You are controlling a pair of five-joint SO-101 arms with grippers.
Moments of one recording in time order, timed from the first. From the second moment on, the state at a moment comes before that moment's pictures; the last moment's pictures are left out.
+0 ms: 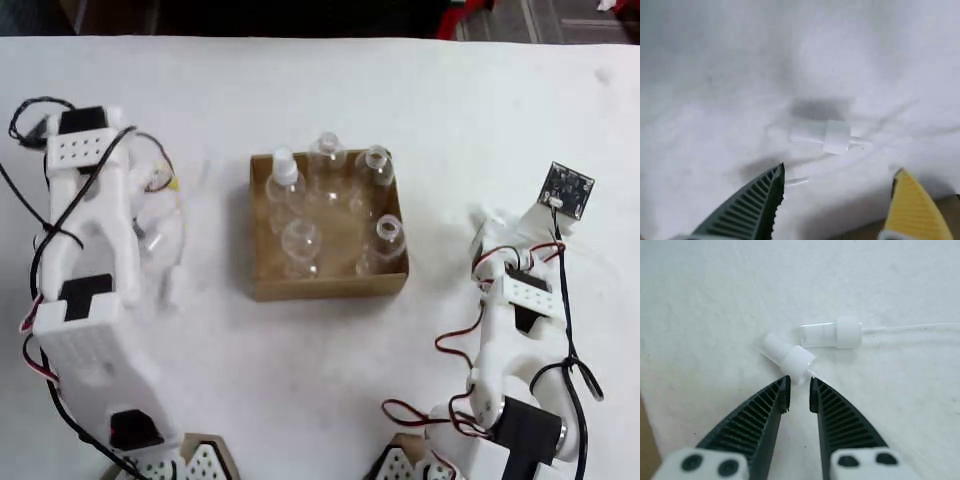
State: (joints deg) left arm -17.6 26.8 -18.9 93.5 56.4; right arm 18.5 -14.8 56.8 10.6 -3.7
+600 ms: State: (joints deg) left arm -17.6 42.6 -24.2 93.7 63.5; right arm 18.5 -14.6 56.8 10.6 -3.7
